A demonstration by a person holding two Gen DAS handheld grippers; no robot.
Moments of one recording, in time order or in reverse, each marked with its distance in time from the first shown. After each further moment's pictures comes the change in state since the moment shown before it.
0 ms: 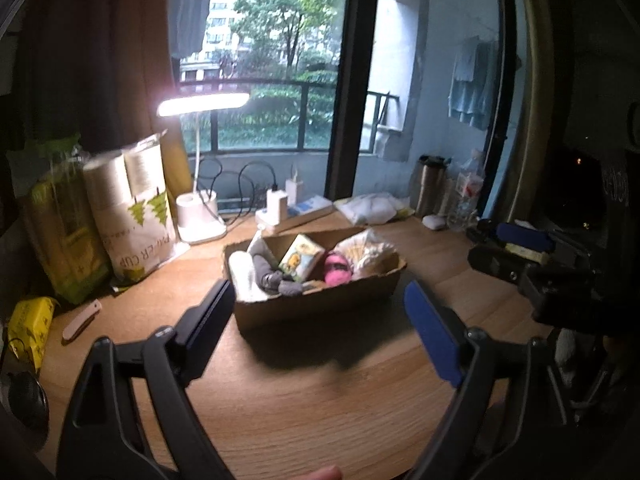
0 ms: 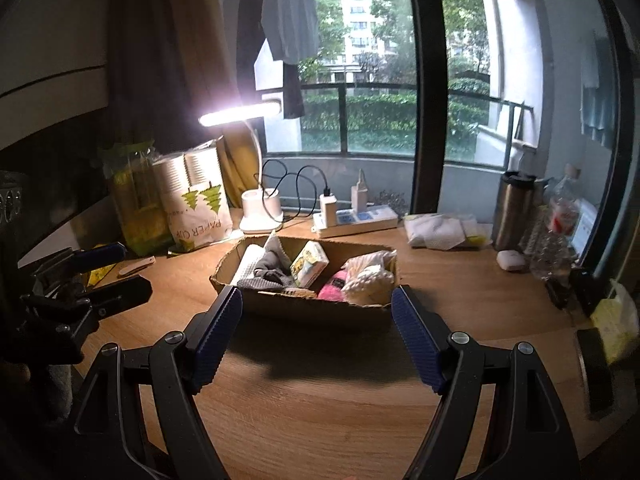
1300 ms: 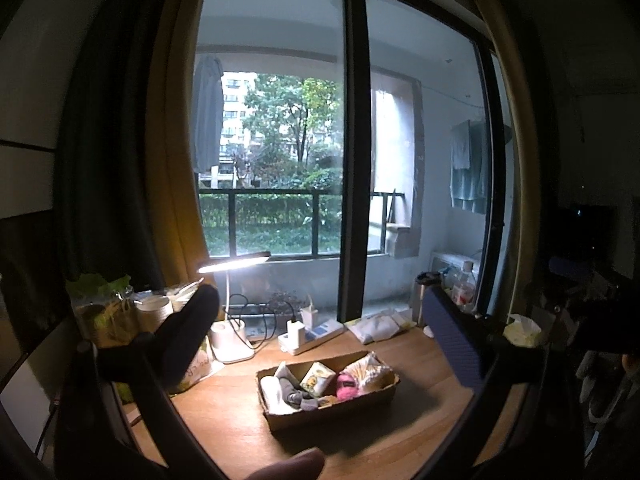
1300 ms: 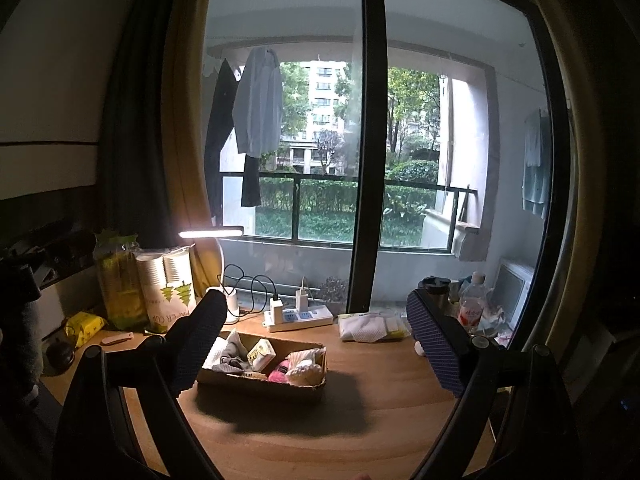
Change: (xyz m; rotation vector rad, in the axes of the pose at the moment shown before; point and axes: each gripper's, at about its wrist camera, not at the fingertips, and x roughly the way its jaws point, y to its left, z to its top) left arm -0.111 -0.011 0.079 0.047 -0.367 0.060; right arm -0.130 -0.001 0.055 -0.035 -0.288 -0.180
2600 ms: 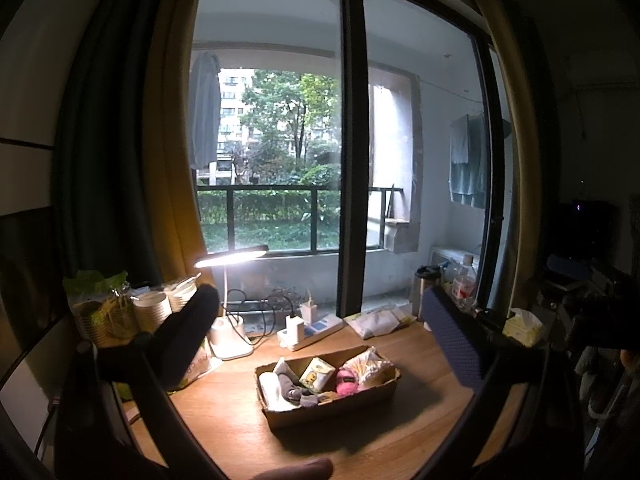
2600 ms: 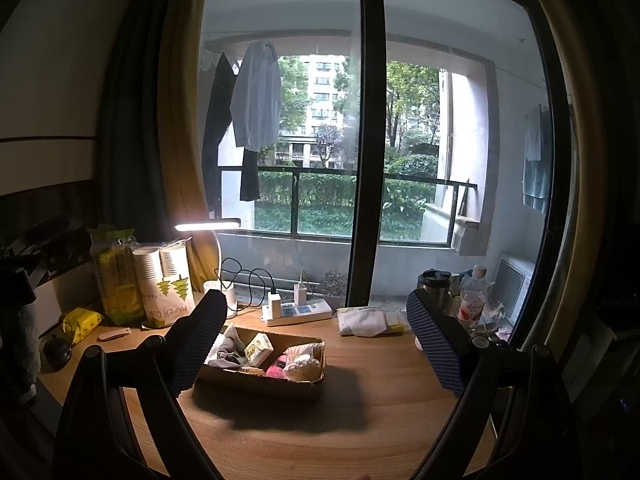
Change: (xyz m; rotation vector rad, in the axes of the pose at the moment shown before) left arm 0.000 -0.004 -0.001 0.012 0.013 -0.001; right arm 0.009 -0.001 -0.004 0.004 0.022 -0.003
